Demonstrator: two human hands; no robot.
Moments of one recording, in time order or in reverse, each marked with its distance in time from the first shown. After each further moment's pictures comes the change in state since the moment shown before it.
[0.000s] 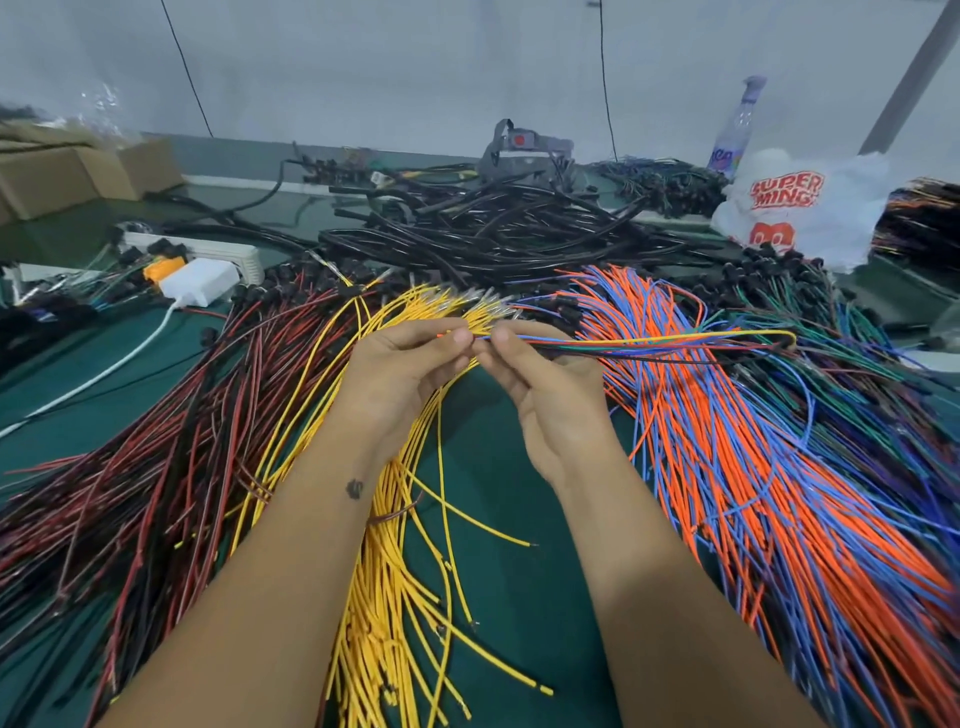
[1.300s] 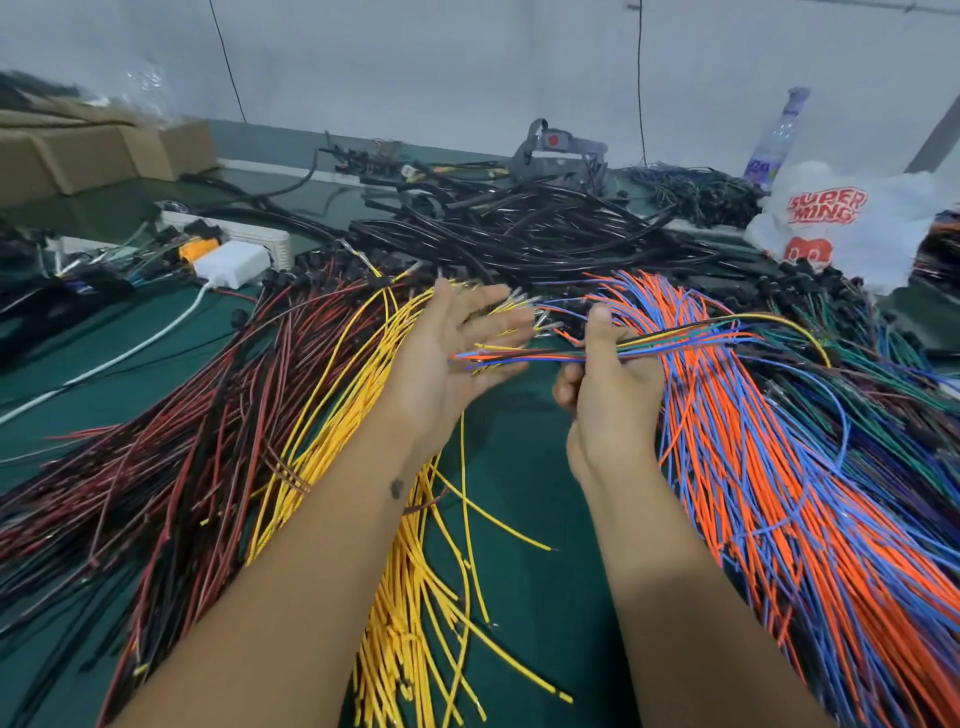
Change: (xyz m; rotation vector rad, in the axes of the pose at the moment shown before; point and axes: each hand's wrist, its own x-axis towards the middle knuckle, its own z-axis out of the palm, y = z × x) left_hand 0.000 0.002 0.011 -0.079 -0.090 -0.101; right_hand 0.009 0.001 -0.004 -0.219 0.329 -0.163
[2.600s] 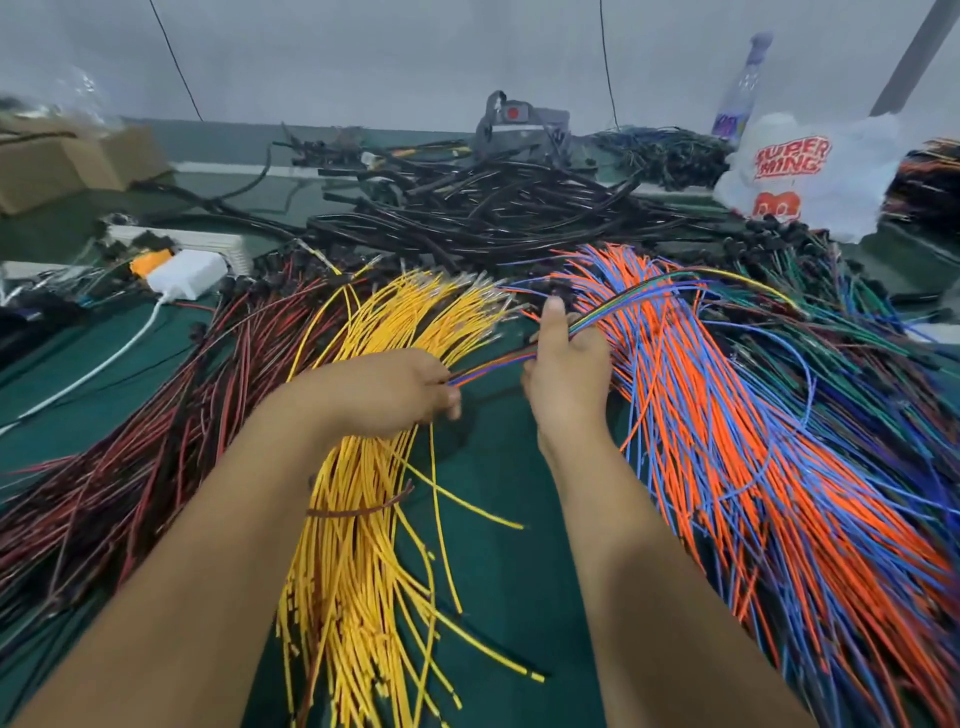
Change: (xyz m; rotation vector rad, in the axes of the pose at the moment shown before) left_hand -0.007 0.034 -0.006 1.409 -0.368 -0.349; right_hand 0.024 0.023 -0.005 -0.304 0.052 -0.002
